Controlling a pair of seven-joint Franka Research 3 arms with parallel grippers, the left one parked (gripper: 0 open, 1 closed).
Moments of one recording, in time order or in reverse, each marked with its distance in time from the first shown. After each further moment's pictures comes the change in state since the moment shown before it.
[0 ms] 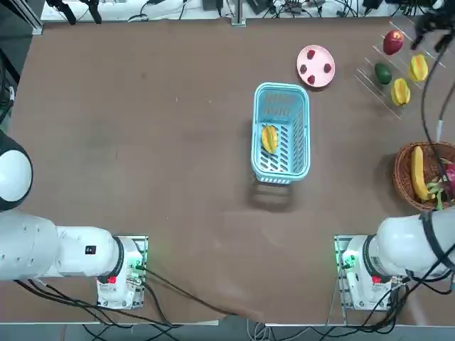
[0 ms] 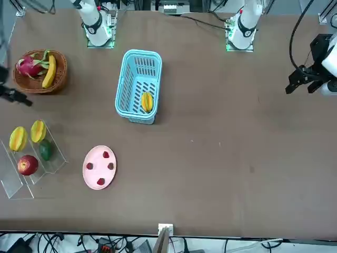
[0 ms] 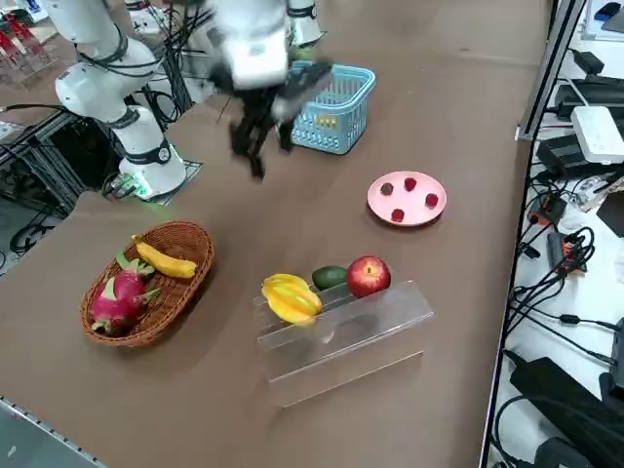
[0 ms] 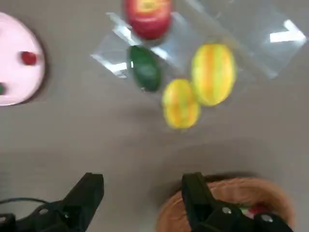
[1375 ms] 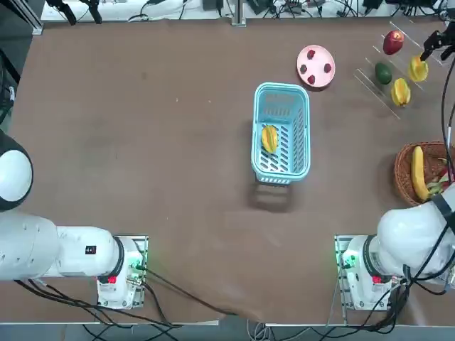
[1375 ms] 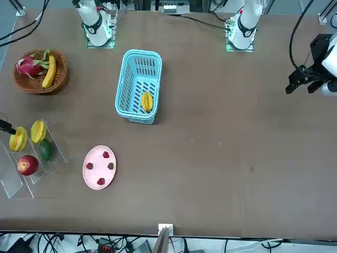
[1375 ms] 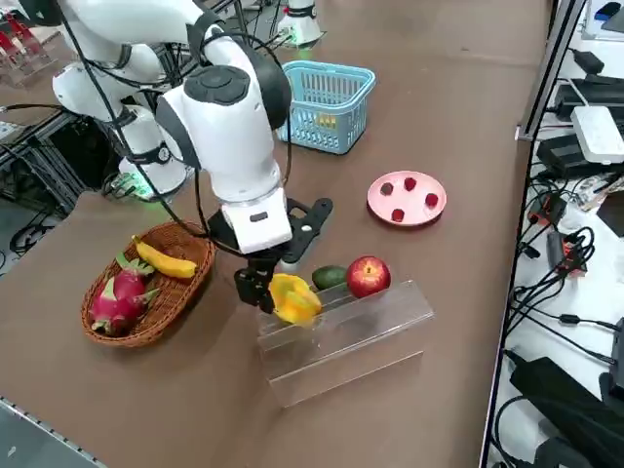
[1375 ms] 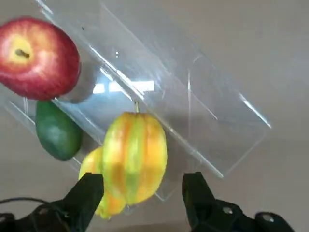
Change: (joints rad) arm -0.142 0.324 0.030 0.145 0.042 0.314 -0.198
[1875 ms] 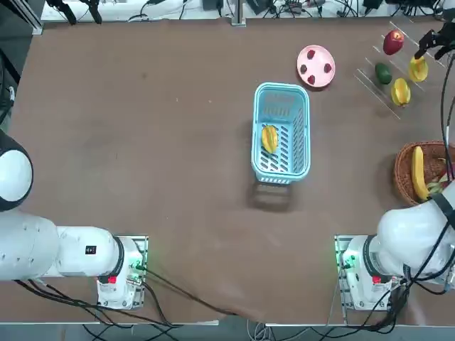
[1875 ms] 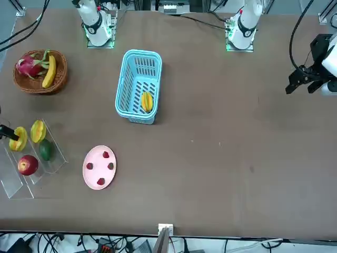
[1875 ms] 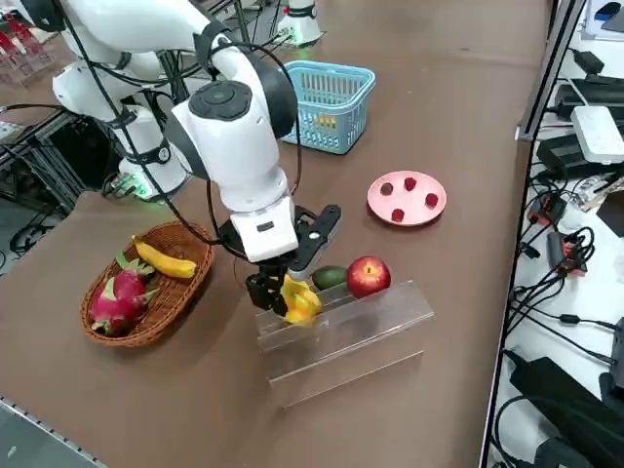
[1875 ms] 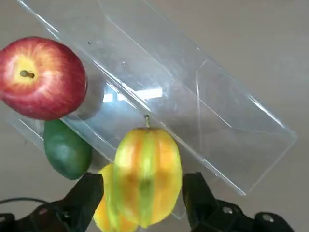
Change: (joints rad) arm 0.004 0.024 0.006 0.001 0.038 0.027 0.027
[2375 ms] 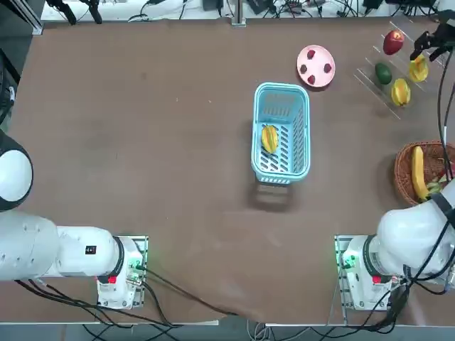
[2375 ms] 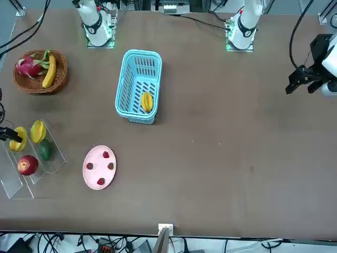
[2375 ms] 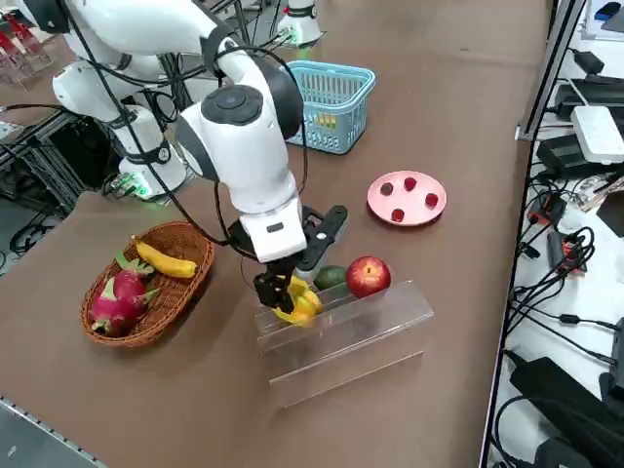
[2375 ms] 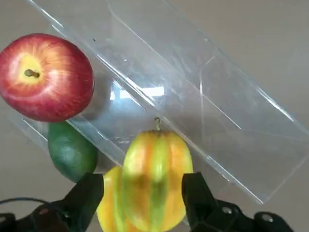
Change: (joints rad) arm 0.009 0.017 0.003 0.000 0.001 0.003 0.005
